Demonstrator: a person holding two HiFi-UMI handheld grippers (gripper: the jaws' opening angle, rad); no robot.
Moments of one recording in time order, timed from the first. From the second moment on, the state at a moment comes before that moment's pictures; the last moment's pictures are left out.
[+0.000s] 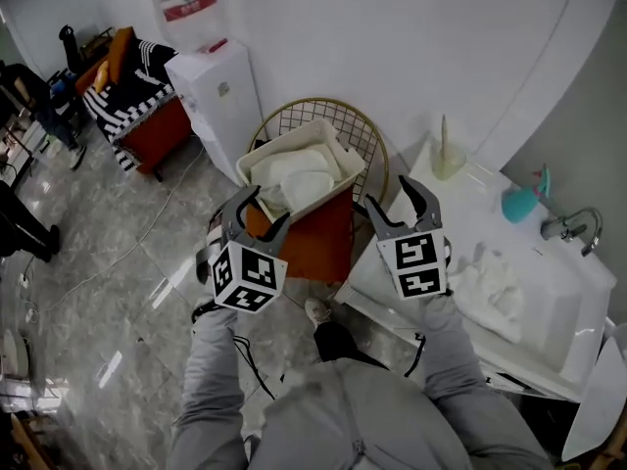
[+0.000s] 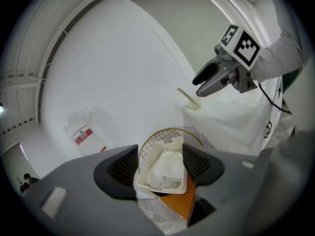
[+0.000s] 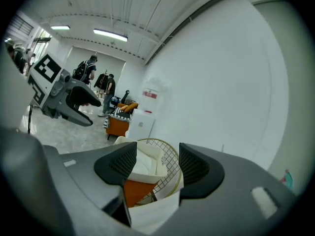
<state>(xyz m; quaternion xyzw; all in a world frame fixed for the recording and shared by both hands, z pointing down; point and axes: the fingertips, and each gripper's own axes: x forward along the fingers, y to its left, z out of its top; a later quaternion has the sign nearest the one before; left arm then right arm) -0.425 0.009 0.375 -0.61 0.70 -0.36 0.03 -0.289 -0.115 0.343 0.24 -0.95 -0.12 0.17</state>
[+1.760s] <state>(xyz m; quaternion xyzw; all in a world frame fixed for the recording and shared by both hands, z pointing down) 0.095 -0.182 0.556 -0.84 0.14 -0.51 0.05 0.214 -0.157 0.543 0.29 -0.84 0.08 0.46</state>
